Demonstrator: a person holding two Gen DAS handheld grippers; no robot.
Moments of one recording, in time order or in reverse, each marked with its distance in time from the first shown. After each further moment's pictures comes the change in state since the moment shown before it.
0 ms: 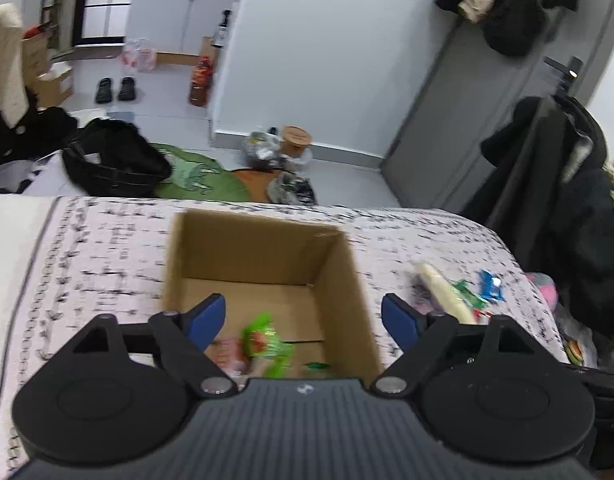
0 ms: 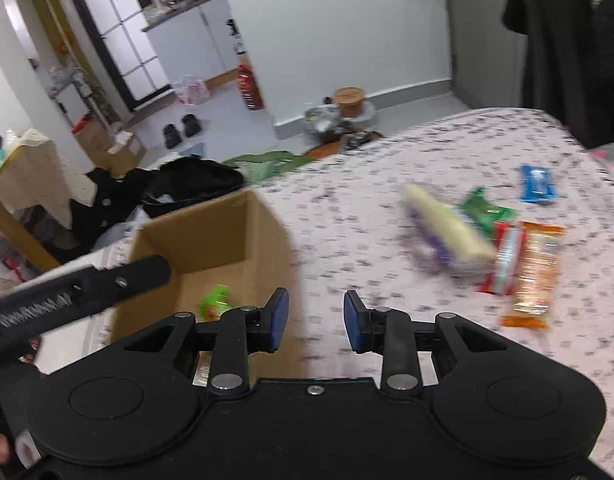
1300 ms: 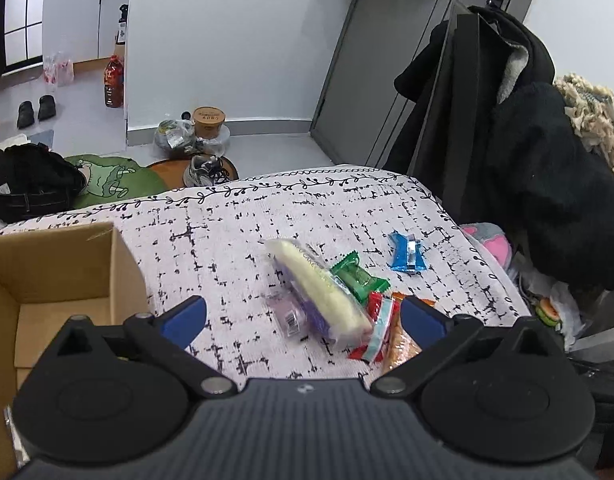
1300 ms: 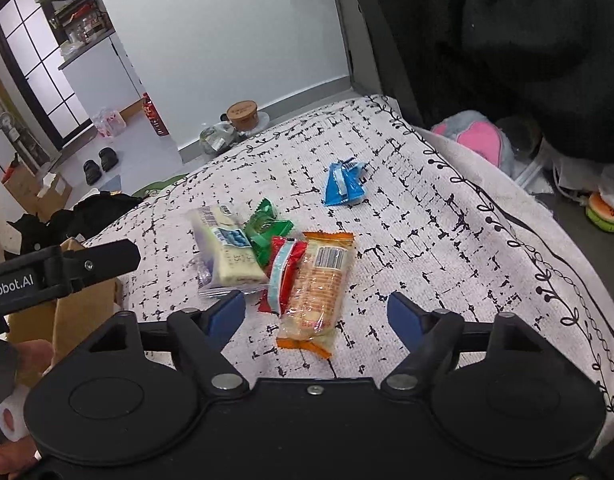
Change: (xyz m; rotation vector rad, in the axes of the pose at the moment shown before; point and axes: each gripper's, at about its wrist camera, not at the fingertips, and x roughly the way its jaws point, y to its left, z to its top) left arm 0.081 -0.150 -0.009 0.174 0.086 -0.082; right arm -0.001 -0.157 0.007 0.153 -0.004 -0.143
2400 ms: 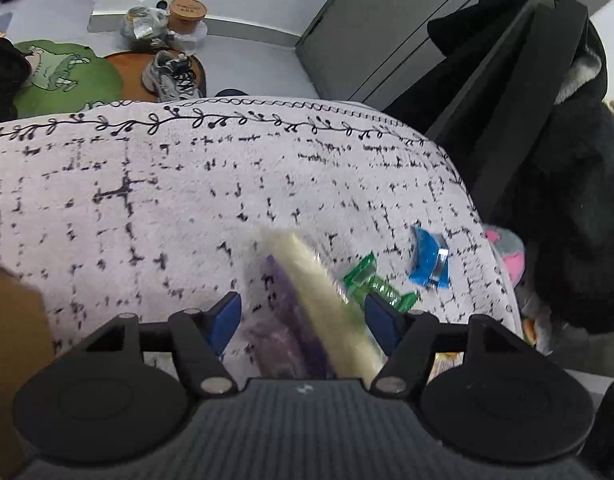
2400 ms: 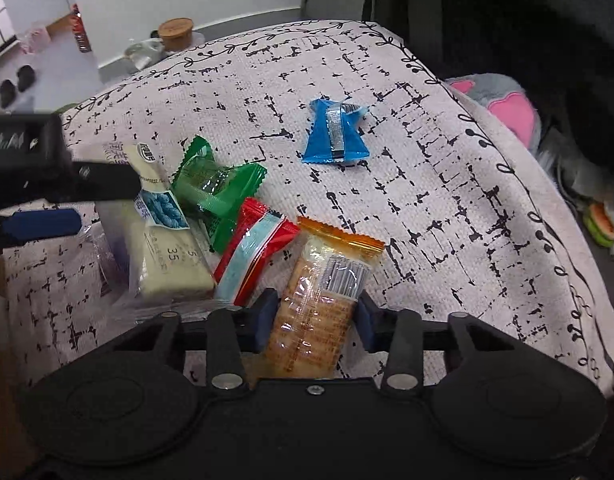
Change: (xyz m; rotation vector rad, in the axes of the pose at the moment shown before) left arm 0.129 0.049 0.039 -0.196 0.277 -0.203; right arm 0.101 0.048 0.016 -0.099 0.203 -0.315
